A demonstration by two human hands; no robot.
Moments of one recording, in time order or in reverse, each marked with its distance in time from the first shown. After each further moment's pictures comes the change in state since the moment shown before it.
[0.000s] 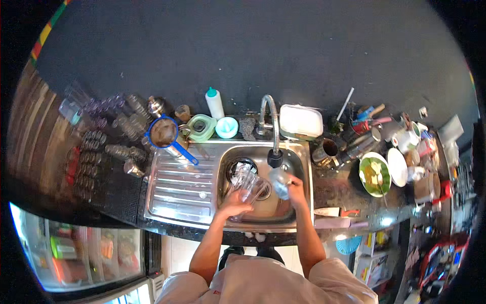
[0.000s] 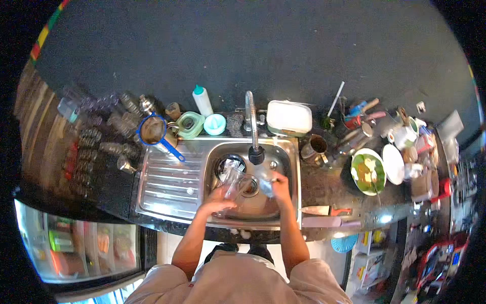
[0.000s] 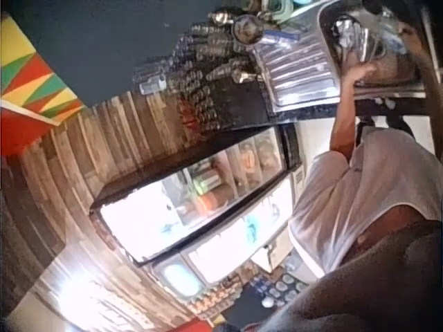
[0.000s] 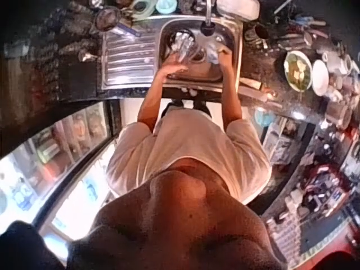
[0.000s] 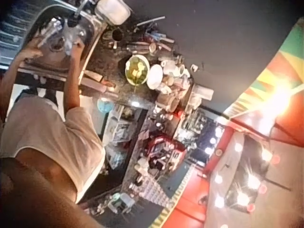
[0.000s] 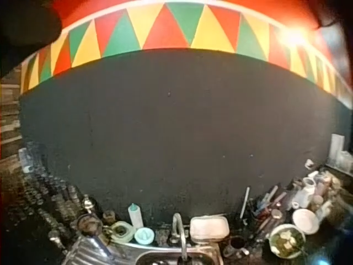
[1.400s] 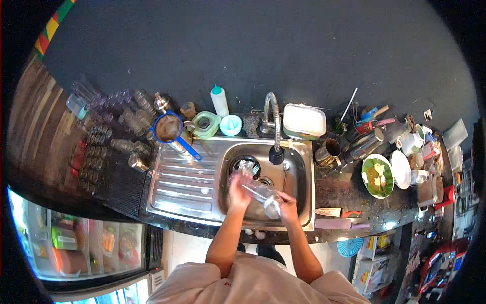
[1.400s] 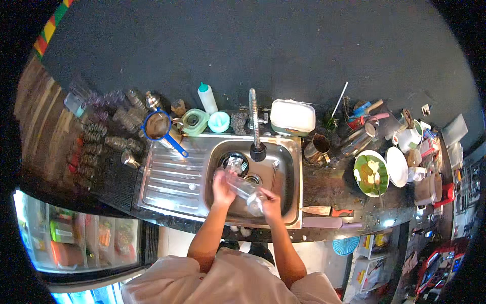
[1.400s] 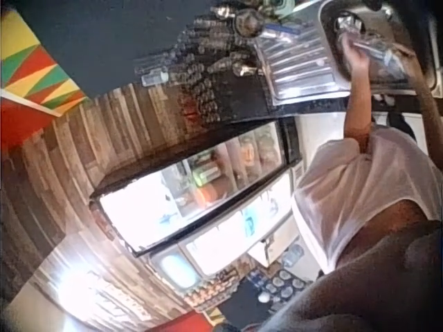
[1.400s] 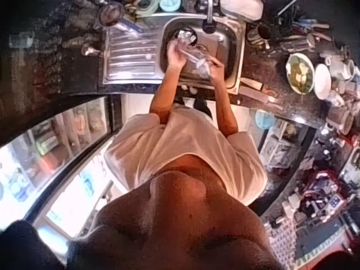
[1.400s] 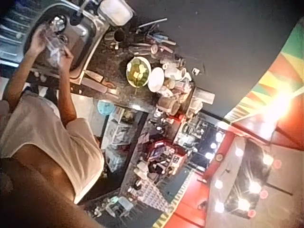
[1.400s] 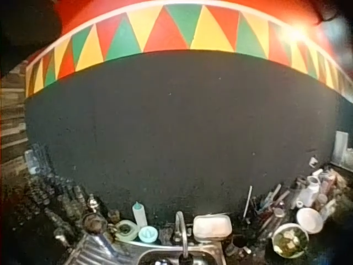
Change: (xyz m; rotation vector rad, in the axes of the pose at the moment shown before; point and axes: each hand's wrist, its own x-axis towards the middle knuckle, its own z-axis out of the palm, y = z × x) left_hand 0.053 -0.022 0.033 -1.301 0.300 0.317; right_hand -0.079 -0.012 0.031 0.066 0.056 0.204
